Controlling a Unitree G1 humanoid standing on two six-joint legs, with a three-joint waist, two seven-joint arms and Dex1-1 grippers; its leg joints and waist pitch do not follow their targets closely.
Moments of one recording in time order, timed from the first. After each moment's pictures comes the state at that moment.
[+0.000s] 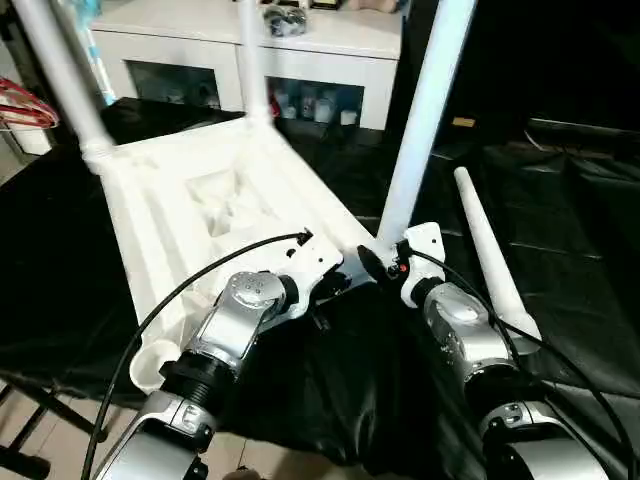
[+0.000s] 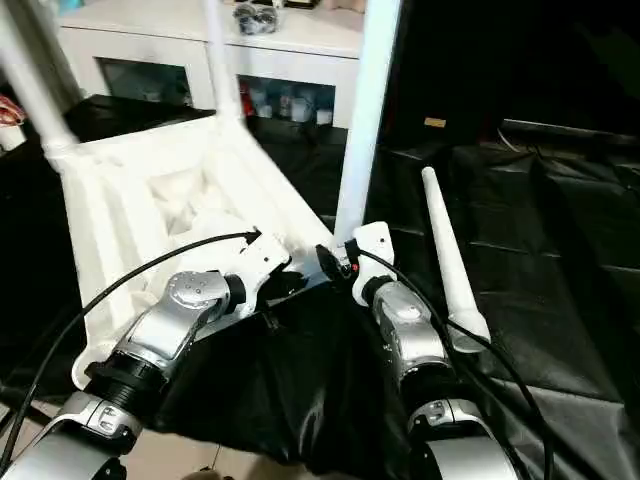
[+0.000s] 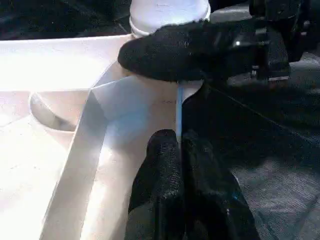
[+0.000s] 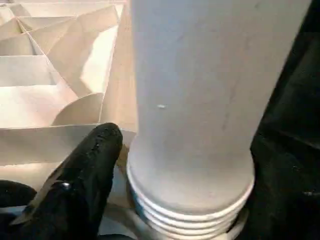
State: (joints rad) left arm -0.54 0.10 -0.25 0.51 0.13 0.26 -0.70; right arm -0.54 -0.05 -0.03 0.84 0.02 -0.13 0.38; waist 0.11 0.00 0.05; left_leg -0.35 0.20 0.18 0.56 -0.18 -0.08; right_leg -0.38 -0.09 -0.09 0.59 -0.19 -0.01
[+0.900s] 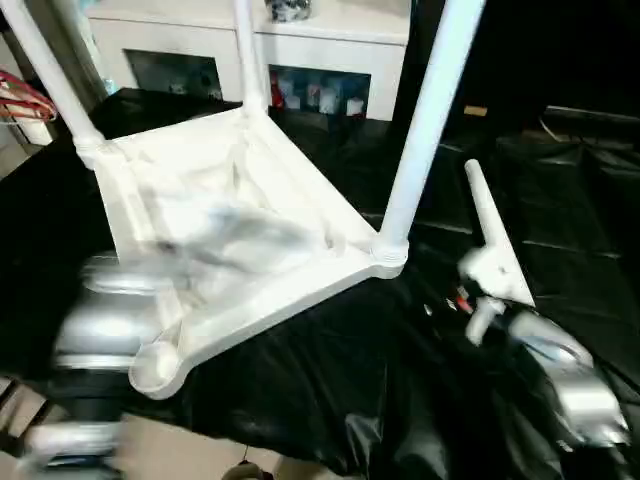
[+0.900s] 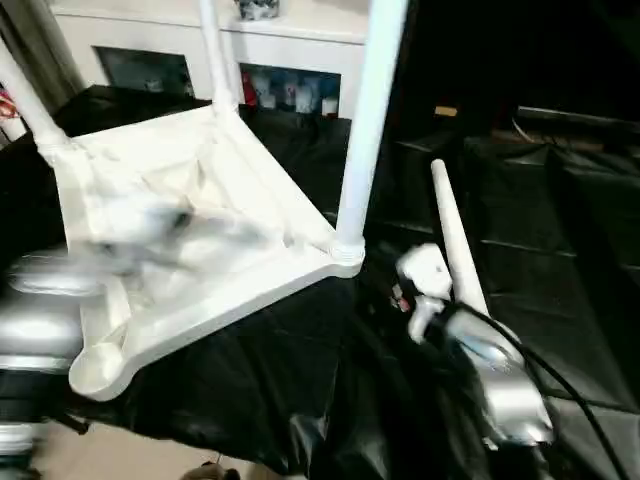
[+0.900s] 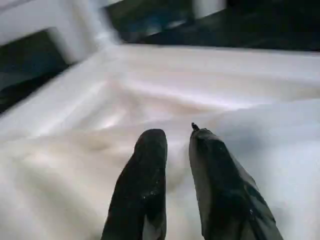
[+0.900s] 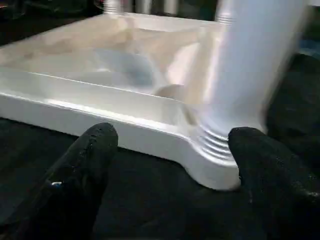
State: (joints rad) left arm -0.39 0.44 0.13 0.18 0.06 0.31 -0.55; right arm -0.13 -0.36 0.02 0.08 0.24 0.11 0.83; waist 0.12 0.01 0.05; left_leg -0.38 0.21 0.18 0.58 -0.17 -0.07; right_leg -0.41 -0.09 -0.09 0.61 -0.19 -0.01
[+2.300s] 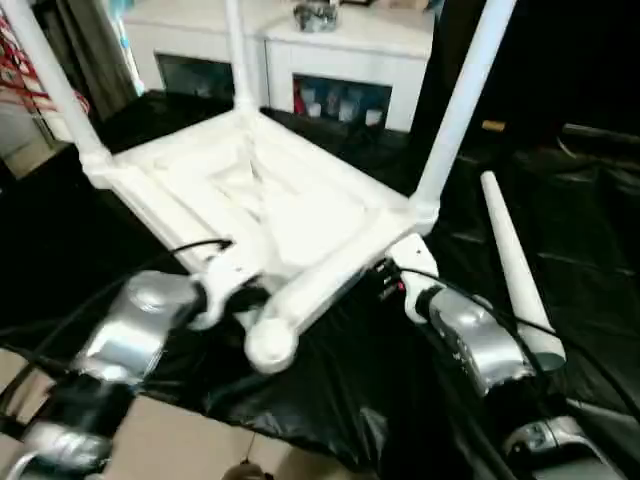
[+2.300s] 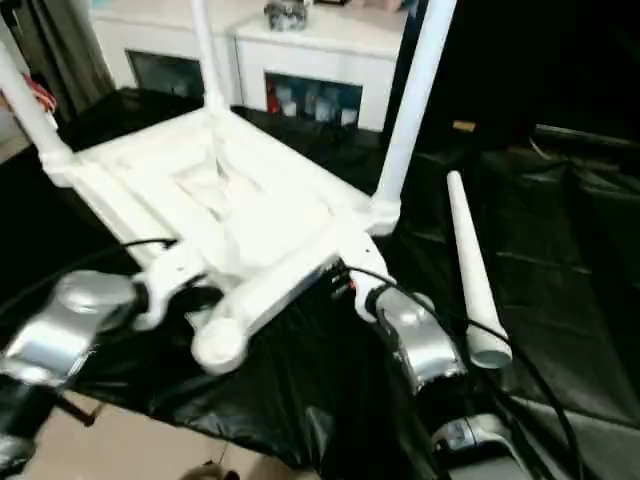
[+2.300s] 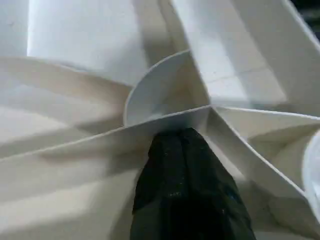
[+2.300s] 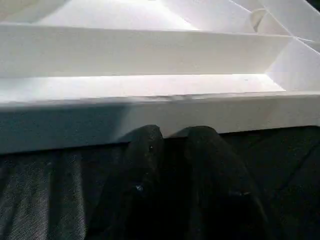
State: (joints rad) left arm -0.43 0.42 -0.25 0.24 0.13 0.45 -0.91; right arm -0.46 -0.17 0.16 0.57 -0.04 0.19 0.41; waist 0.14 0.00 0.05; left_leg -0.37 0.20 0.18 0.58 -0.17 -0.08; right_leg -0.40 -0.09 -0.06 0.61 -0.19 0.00
